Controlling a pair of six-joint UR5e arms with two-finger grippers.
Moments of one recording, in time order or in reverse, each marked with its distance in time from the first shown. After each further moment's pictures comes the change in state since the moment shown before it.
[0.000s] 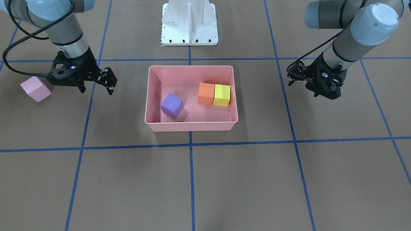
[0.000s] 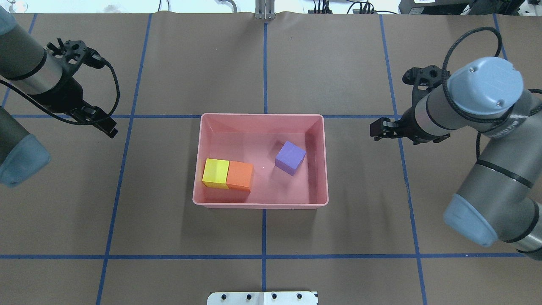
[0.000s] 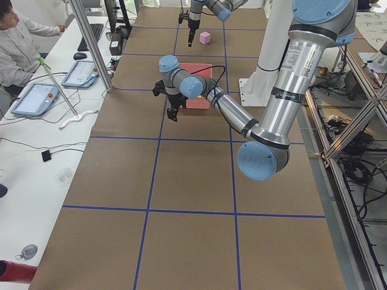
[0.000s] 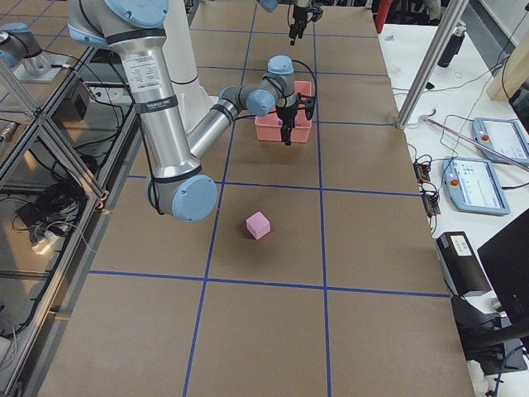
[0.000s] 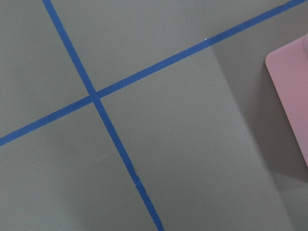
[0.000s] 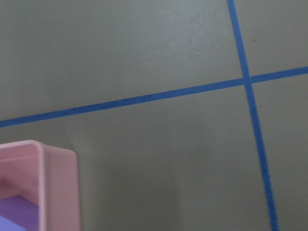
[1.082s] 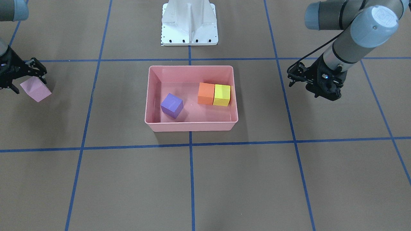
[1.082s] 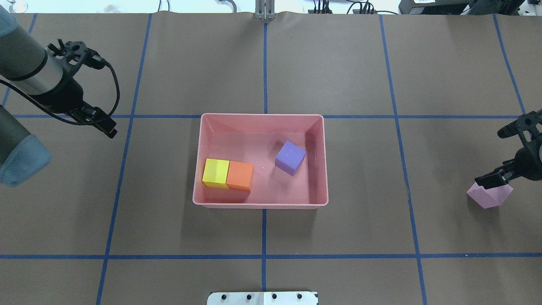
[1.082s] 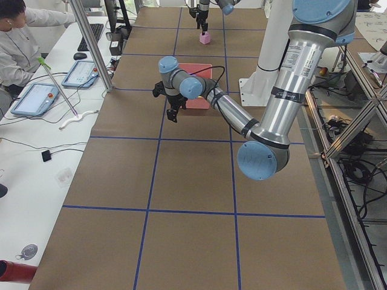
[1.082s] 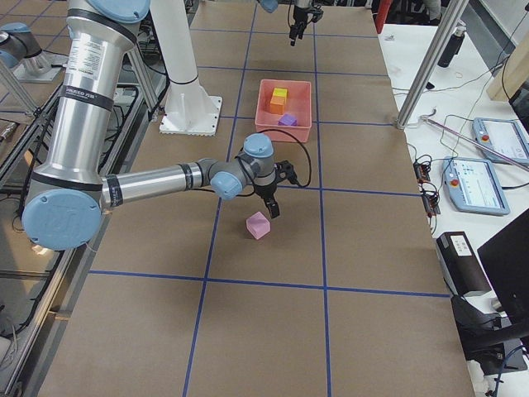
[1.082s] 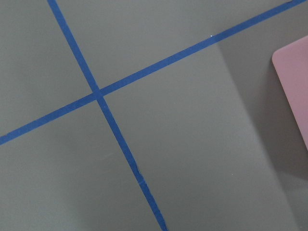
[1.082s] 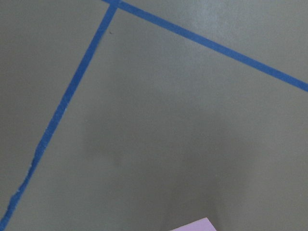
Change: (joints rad) left arm 0.001 0.000 0.006 0.000 0.003 0.000; right arm 0.150 -0.482 -0.154 0.590 0.170 -0.651
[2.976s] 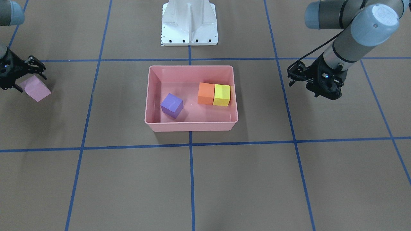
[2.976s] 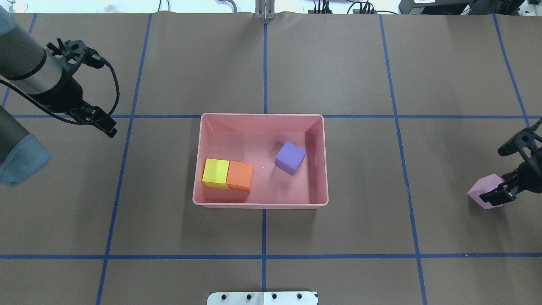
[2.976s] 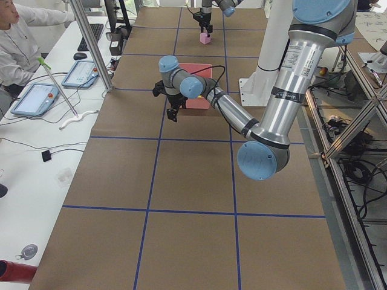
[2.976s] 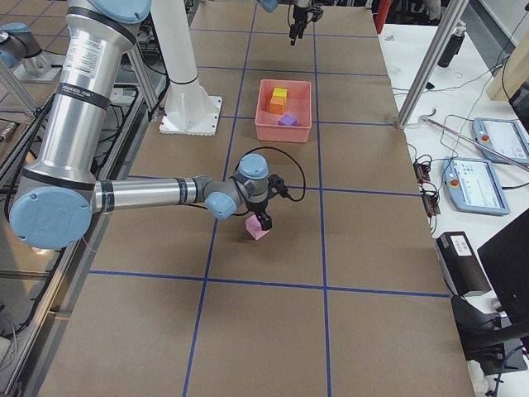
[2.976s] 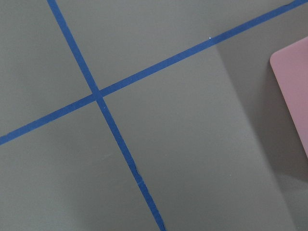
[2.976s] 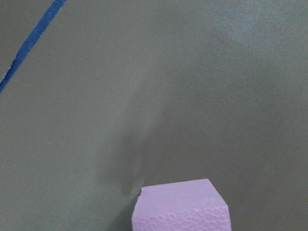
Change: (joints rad) left arm -0.001 0.000 -0.004 0.000 0.000 -0.005; right arm -0.016 -0.015 -0.068 0.051 0.070 -0.125
